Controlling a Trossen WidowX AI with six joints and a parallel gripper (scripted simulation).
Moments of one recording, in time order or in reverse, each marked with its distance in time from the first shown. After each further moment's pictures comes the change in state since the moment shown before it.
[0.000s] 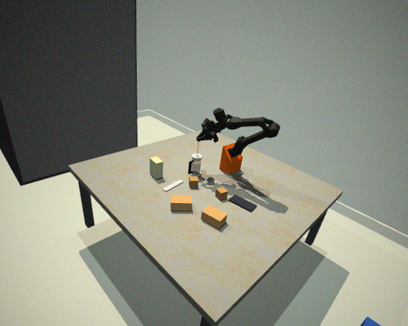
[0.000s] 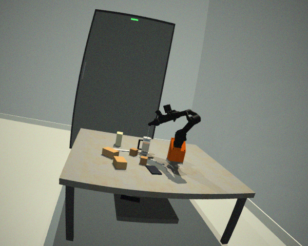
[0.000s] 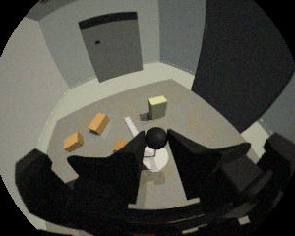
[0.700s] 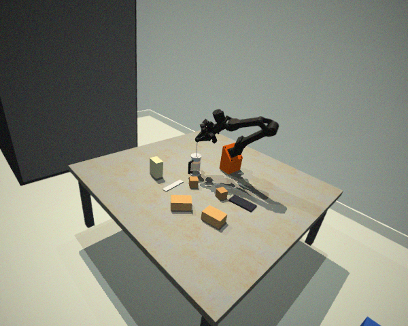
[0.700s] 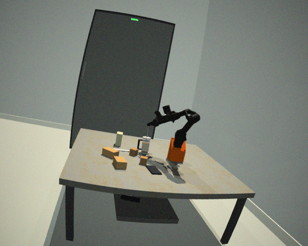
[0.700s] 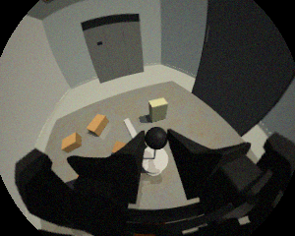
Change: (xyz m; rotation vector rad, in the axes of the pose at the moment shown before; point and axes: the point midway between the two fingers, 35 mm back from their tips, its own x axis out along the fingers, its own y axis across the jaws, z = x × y) arm 0.010 -0.002 -0.002 -0.015 -0.023 0.007
